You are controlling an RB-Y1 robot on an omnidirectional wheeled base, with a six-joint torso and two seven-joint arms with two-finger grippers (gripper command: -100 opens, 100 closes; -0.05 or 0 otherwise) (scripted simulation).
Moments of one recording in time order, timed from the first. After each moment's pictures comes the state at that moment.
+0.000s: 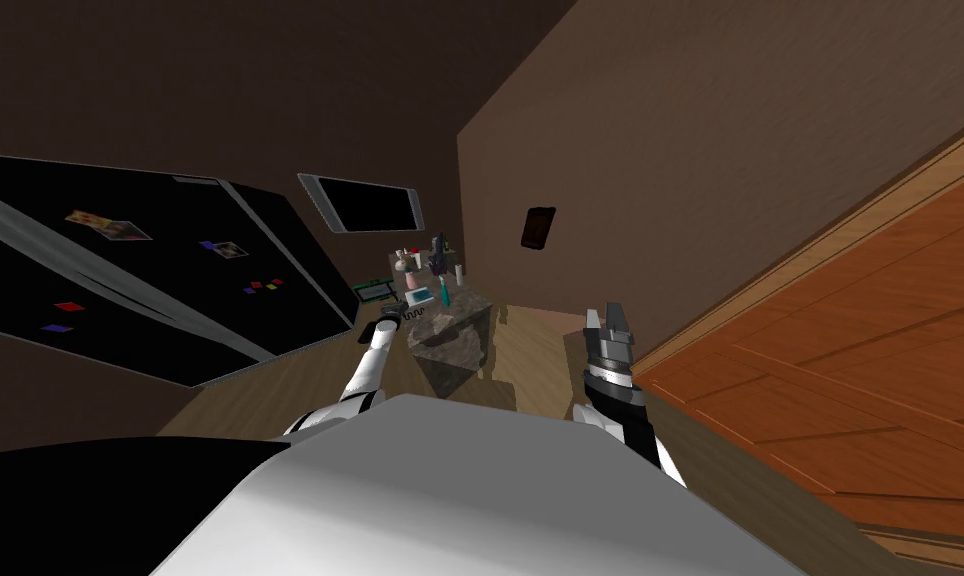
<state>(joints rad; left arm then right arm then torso) -0.26 0.31 0.52 -1.17 1.19 -0.01 0.44 0.53 -0.02 -0.03 -2.23 0.01 -0.57 0.14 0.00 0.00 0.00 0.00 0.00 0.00</state>
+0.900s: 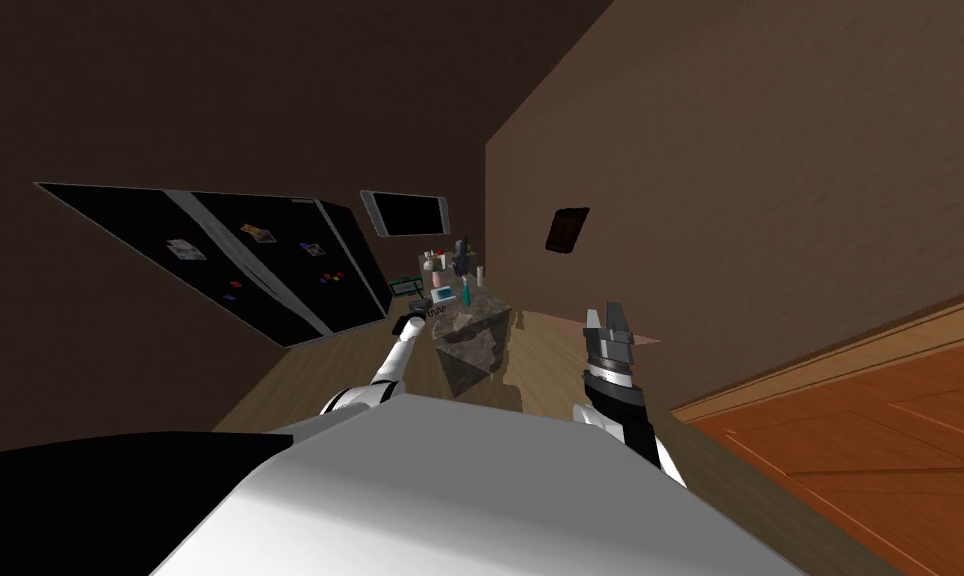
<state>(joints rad) -0.37 0.22 0.35 -1.05 1.02 -0.09 0.56 0.53 -0.02 -0.03 -2.23 0.01 -0.57 0.14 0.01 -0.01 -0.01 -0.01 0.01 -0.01</state>
